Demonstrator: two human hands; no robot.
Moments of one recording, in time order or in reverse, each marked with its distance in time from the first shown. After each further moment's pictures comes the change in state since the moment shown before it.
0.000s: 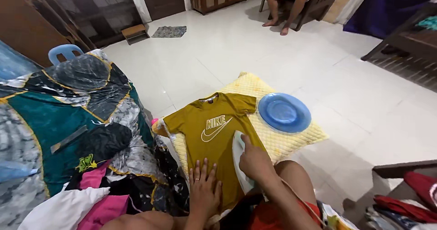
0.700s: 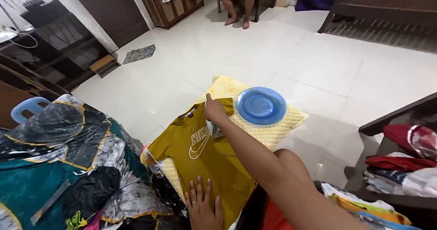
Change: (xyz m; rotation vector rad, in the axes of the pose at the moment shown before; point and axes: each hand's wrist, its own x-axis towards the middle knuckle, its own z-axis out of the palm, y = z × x) left_hand 0.001 0.002 -0.004 0.049 -0.046 0.010; right_hand 0.192 -0.062 -0.062 0.265 0.278 -0.062
